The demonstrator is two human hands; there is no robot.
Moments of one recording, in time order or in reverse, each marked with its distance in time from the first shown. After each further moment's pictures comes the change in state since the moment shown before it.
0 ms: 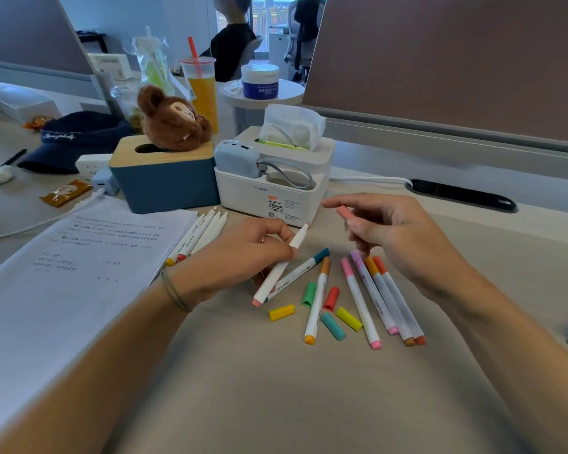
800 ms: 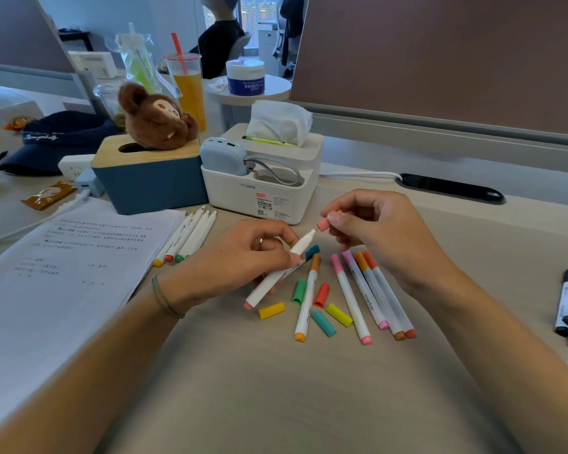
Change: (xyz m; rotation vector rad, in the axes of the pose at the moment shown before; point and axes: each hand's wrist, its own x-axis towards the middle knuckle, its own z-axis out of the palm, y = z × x) left_hand -0.004 -0.001 0.007 0.007 -0.030 0.132; right_hand 0.001 0.005 0.008 0.066 0.110 0.083
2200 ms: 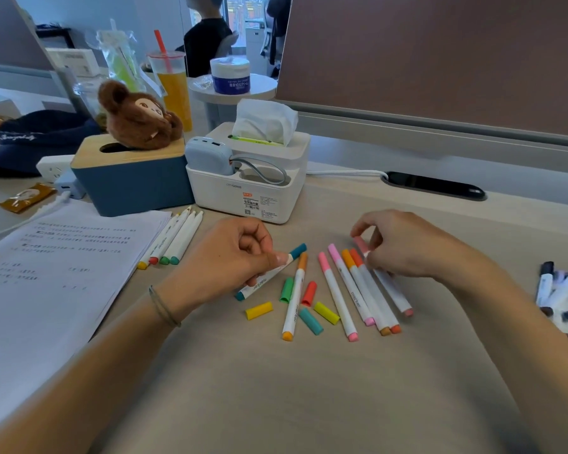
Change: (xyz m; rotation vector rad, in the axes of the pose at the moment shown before) left_hand 0.007 -0.006 0.011 0.015 0.201 -0.052; right_hand 0.009 0.013 -0.045 -0.825 -0.204 0.300
